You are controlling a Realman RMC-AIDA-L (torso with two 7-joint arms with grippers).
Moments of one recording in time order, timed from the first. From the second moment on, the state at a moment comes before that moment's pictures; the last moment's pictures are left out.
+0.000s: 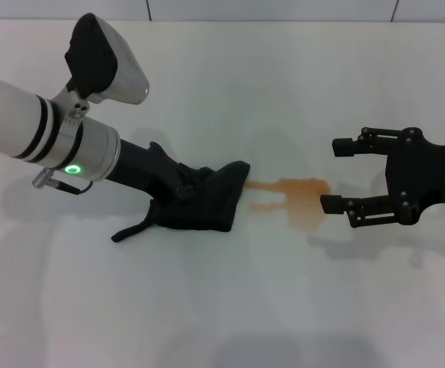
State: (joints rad) left arm -0.76 -2.08 1.21 0.71 2.26 1.23 -1.79; right arm 0.21 2.01 -1.25 -1.24 -1.62 -1.49 1.54
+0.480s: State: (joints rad) left arm -0.77 -2.08 1.21 0.70 2.23 1.17 -1.70; right arm 0.21 2.01 -1.25 -1.24 -1.62 -1.50 1.54
